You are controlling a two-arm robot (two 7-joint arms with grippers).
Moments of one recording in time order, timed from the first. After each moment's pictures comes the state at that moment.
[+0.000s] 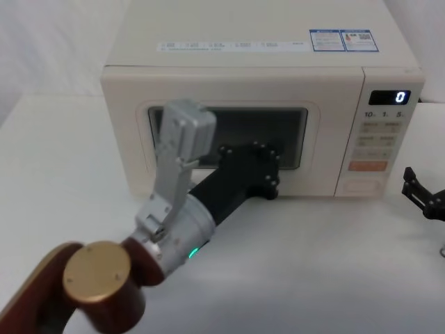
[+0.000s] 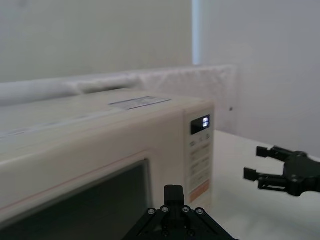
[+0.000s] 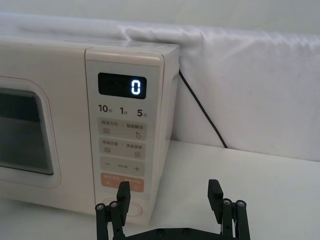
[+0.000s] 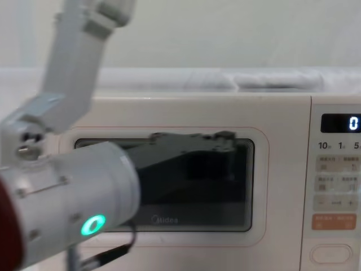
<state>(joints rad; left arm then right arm) -0.13 0.30 0.44 -1.84 -0.29 0.14 -0.24 -0.18 0.18 0.00 -1.87 0.11 0.09 0.15</state>
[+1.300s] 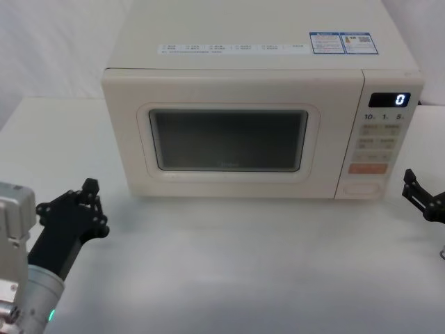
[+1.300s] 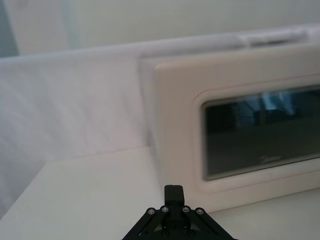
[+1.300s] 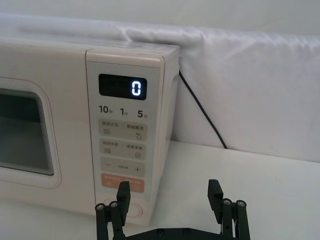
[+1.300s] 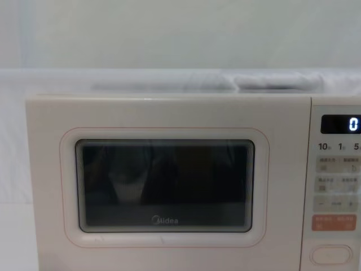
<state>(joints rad) 0.29 0.32 0.02 -1.92 -0.19 -0.04 -0.04 -0.18 0.18 0.00 -1.87 0.11 0.09 0.15</state>
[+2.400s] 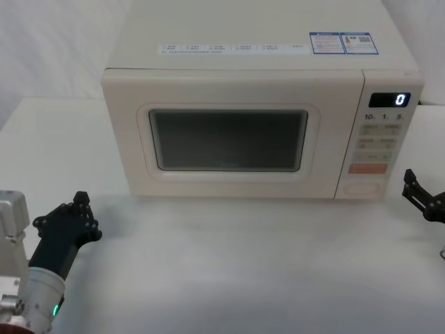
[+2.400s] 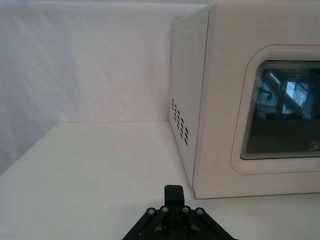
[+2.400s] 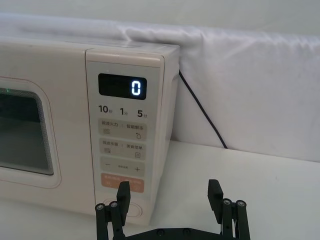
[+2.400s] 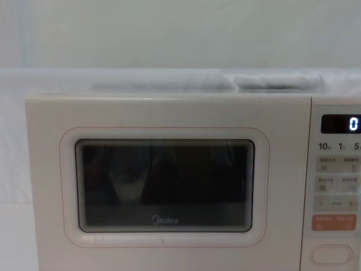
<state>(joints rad) 0.20 0.20 -0.05 -1.72 -0.22 -0.06 -0.11 -0.18 0.18 0.00 -1.87 0.11 0.09 0.15</state>
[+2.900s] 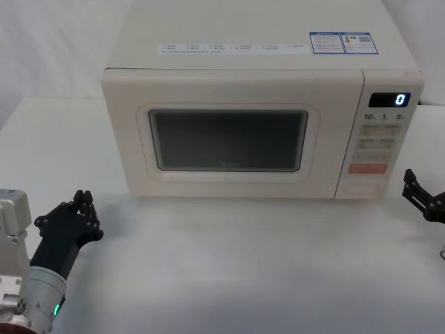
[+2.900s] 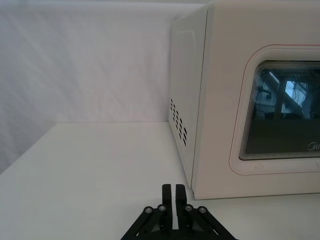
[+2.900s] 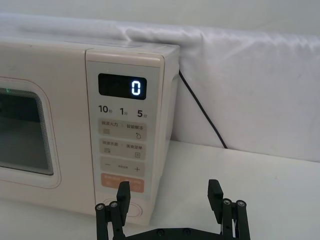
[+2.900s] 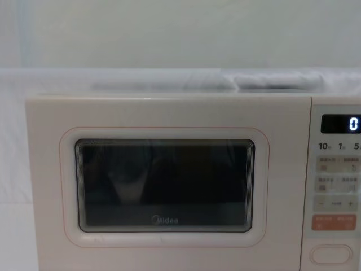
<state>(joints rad) 0.20 0.19 -0.05 -1.72 -0.22 -0.05 -0.11 -0.18 0.18 0.00 -1.87 0.11 0.09 0.15</state>
